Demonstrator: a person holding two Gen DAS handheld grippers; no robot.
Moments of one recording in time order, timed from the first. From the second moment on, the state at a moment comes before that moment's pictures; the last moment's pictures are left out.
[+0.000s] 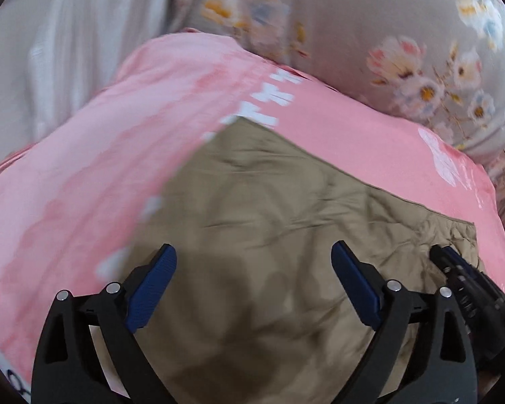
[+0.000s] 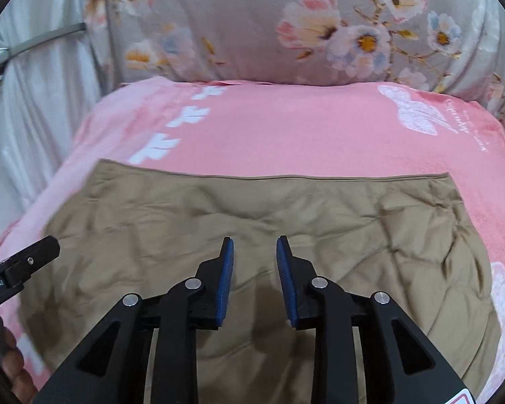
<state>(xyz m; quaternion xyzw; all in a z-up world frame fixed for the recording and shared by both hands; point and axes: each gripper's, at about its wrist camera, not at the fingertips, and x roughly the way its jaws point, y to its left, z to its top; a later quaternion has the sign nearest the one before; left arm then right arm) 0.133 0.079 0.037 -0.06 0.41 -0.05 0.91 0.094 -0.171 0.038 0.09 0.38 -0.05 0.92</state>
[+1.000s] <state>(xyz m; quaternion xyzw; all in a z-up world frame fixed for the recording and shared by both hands) 0.104 0.100 0.057 -0.13 0.42 -0.13 0.89 0.029 -0.156 0.021 0.14 0.42 0.00 0.90</state>
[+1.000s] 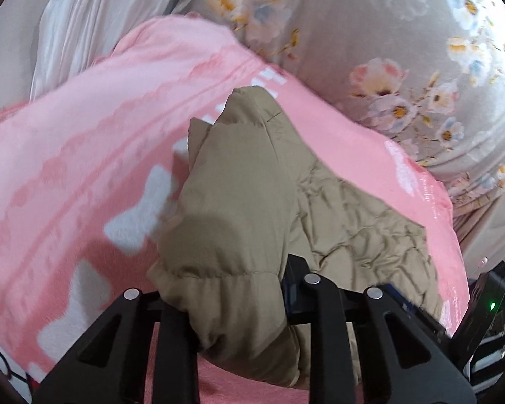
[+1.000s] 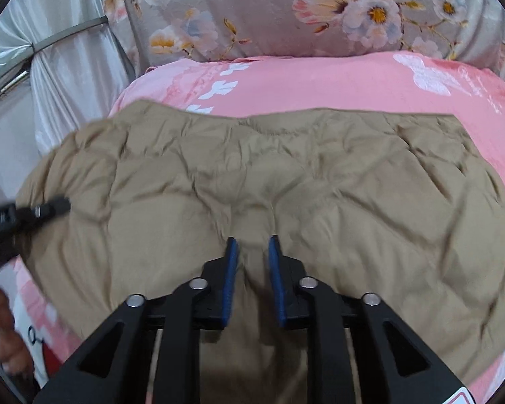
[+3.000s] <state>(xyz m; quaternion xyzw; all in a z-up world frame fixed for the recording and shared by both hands) 0.014 -0.117 0.152 0.08 0.36 -0.24 0.90 -0.064 -0.296 0.129 0.22 0.35 -0.11 0.90</state>
